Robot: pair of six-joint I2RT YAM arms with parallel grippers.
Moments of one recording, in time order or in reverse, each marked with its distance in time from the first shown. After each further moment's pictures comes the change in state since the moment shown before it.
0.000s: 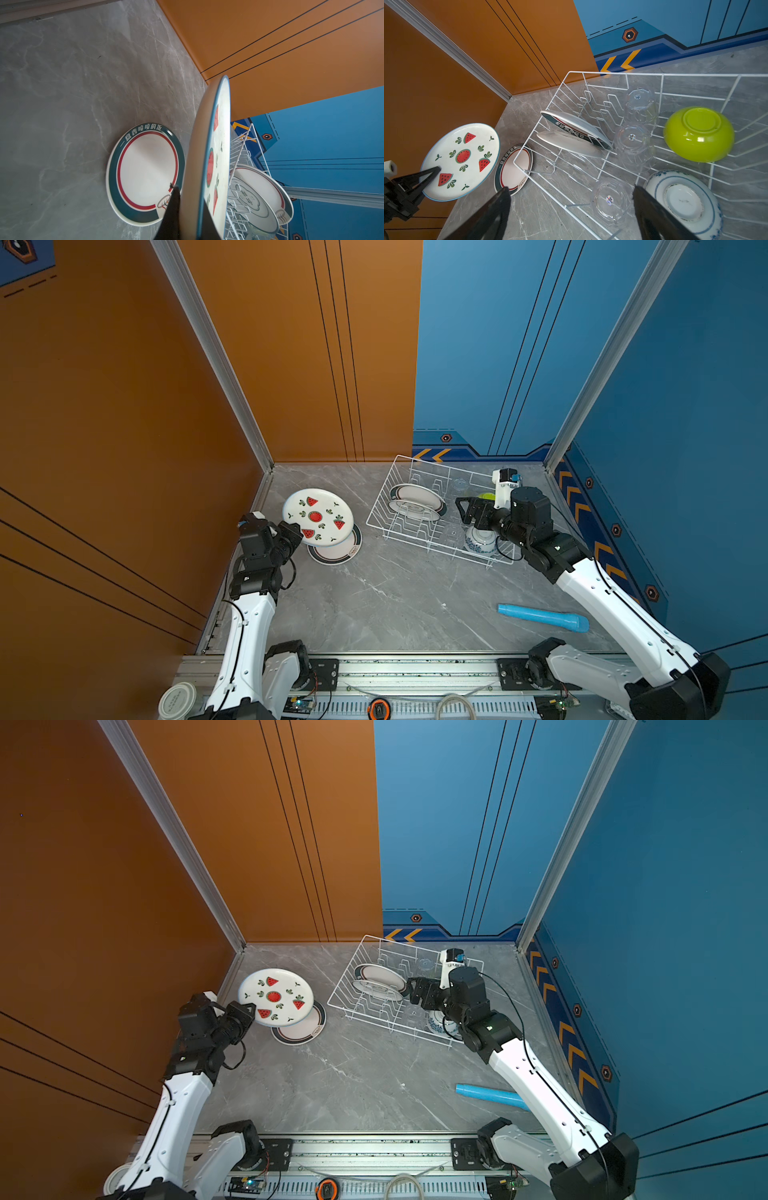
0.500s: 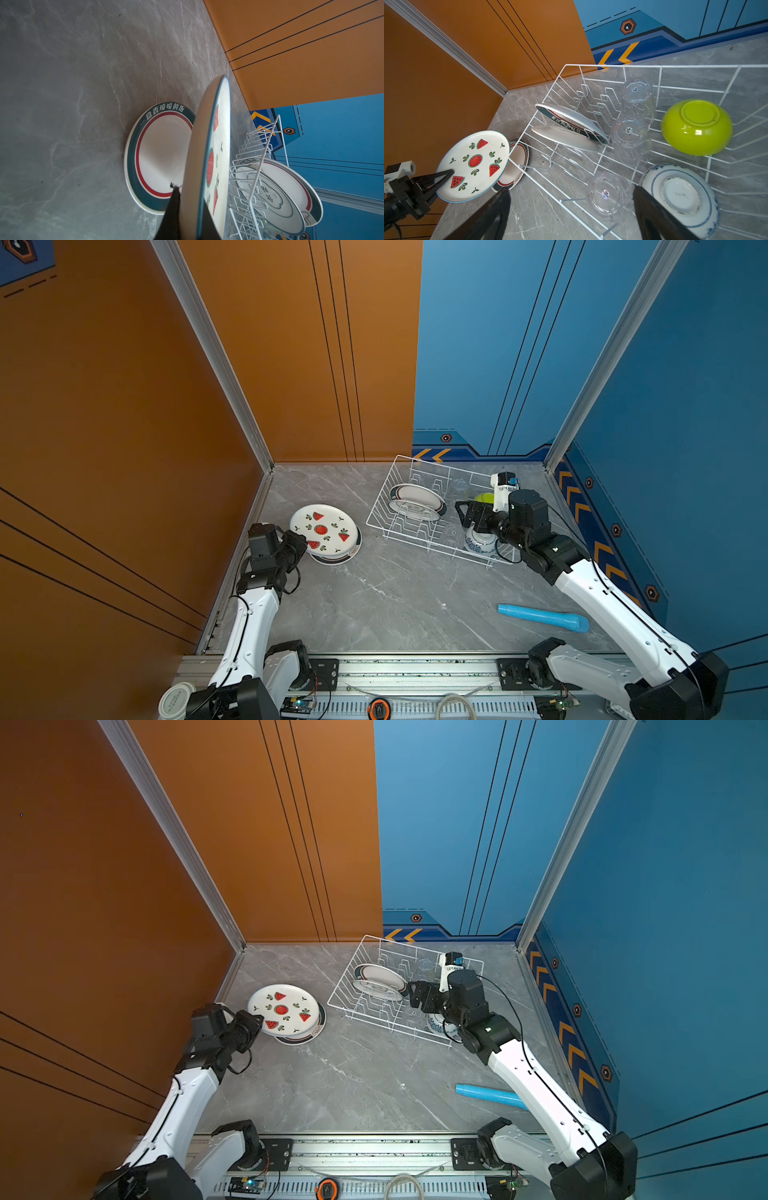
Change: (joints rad) left arm -0.010 0.080 -0.061 0.037 0.019 -0.023; right arm 0.000 -0.001 -0.027 -0.001 0.000 -0.003
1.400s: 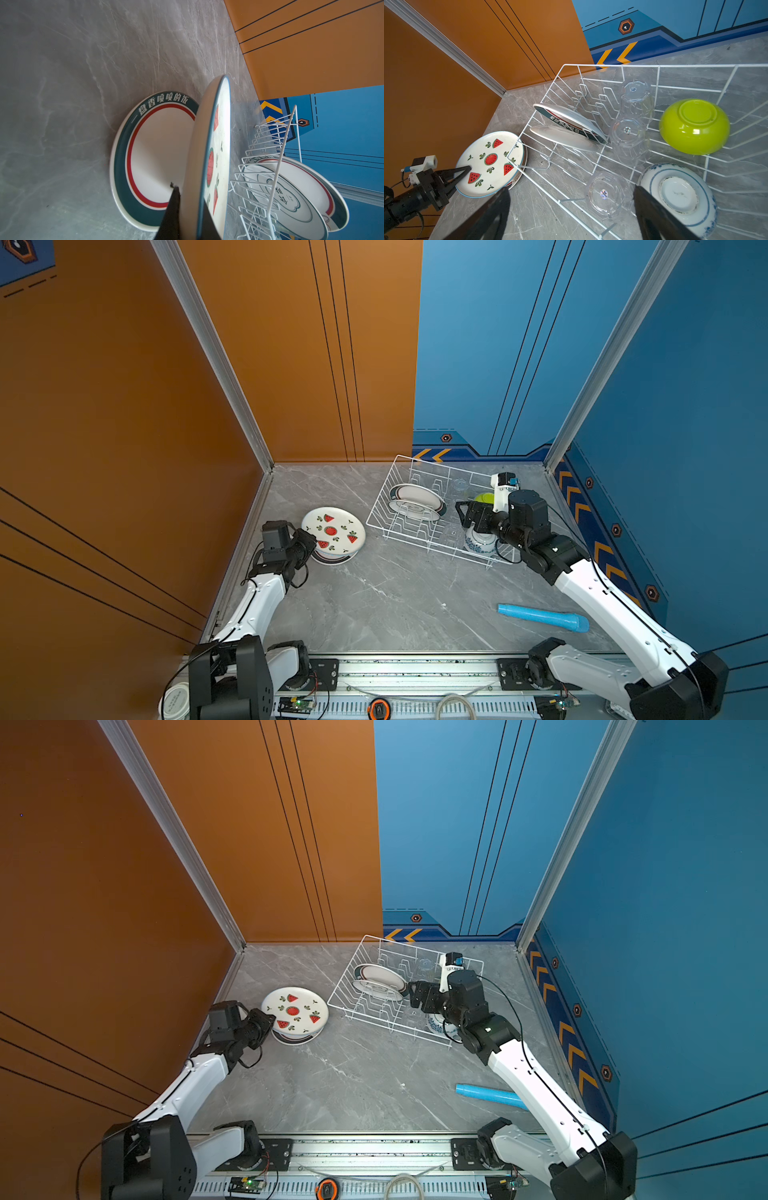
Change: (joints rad) left arm -0.061 0.188 -0.026 0.155 0.003 -0.018; right arm 0.000 0.000 -0.003 -0.001 0.007 0.000
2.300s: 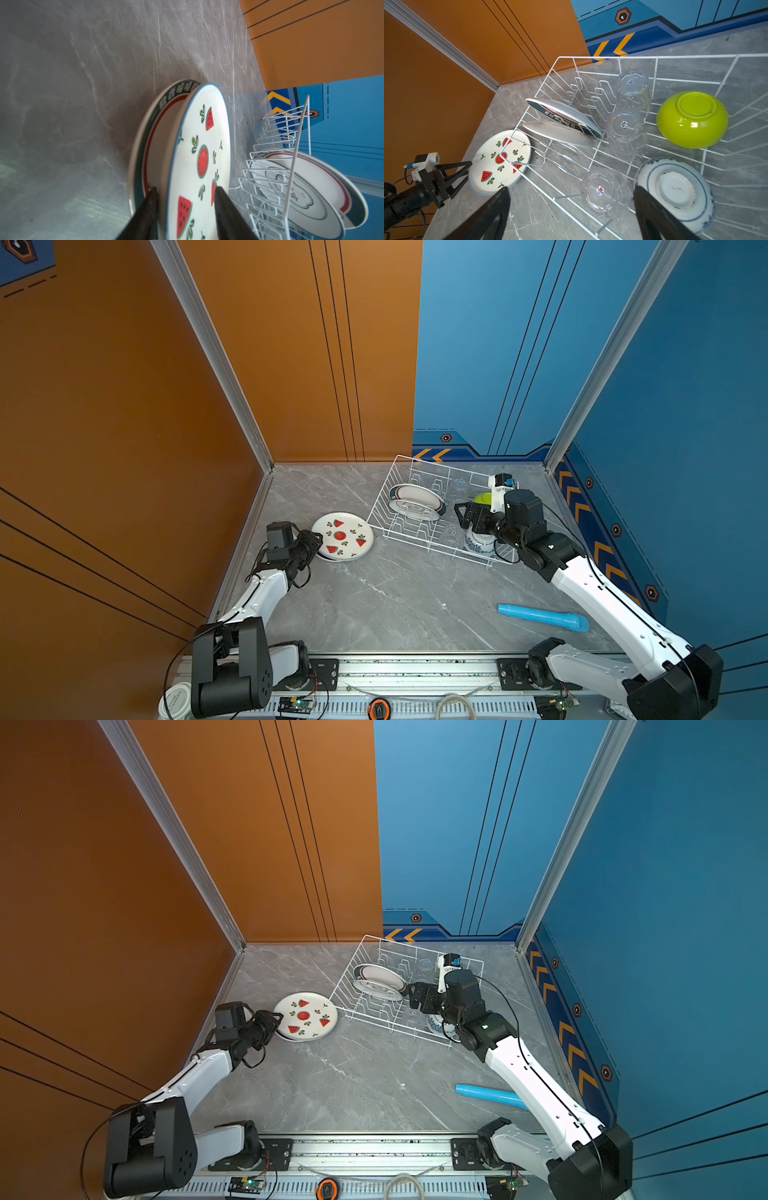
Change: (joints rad) left arm -0.002 0.072 -0.014 0.055 0.042 0.024; right arm 0.000 0.032 0.006 -0.019 0.010 0.000
